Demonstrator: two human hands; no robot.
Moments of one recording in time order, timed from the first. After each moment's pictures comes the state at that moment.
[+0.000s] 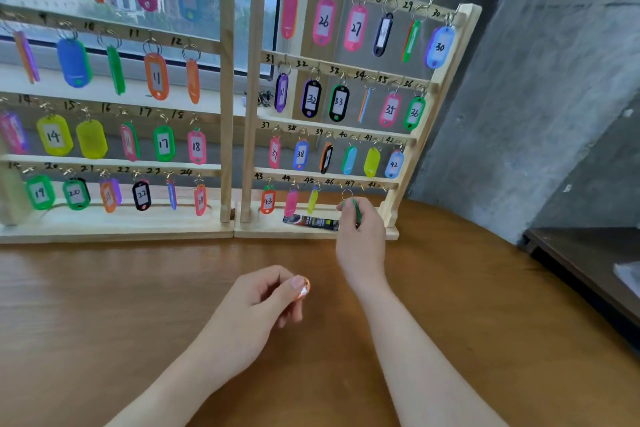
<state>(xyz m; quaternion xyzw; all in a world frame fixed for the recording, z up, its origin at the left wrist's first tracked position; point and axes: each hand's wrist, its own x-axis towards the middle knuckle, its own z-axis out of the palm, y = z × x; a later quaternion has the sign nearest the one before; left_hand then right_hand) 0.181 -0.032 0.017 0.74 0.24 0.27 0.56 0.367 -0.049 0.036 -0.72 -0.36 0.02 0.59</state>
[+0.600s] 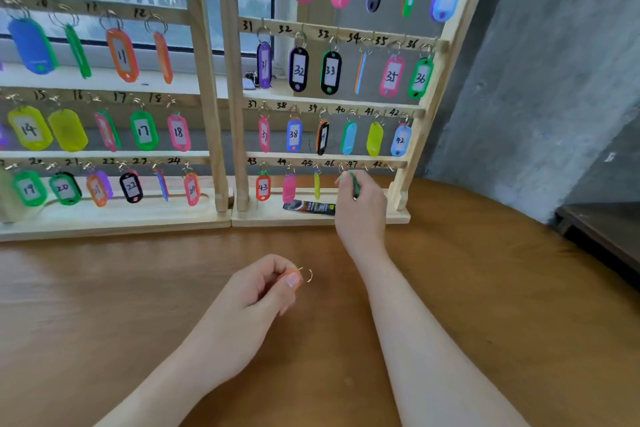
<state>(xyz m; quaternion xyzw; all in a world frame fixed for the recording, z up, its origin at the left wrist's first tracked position) 0.188 -0.030 0.005 0.76 0.24 0.27 0.53 0.397 -0.019 0.024 -0.71 -0.38 0.00 0.59</state>
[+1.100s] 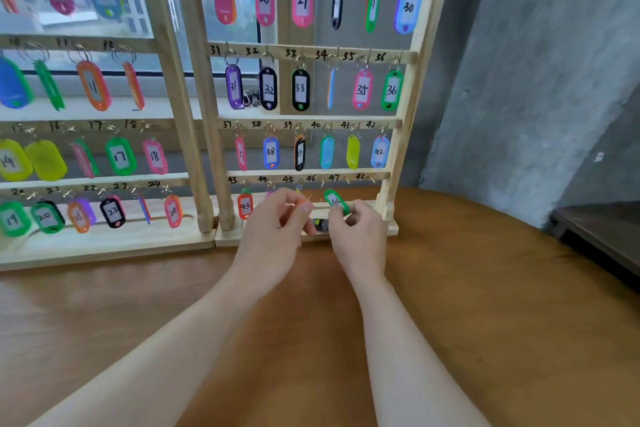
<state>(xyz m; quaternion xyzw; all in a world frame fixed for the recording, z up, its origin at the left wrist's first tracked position) 0.286 0.007 0.047 0.73 0.29 0.39 0.49 0.415 -0.036 0.012 -0.75 -0.31 0.05 0.58</state>
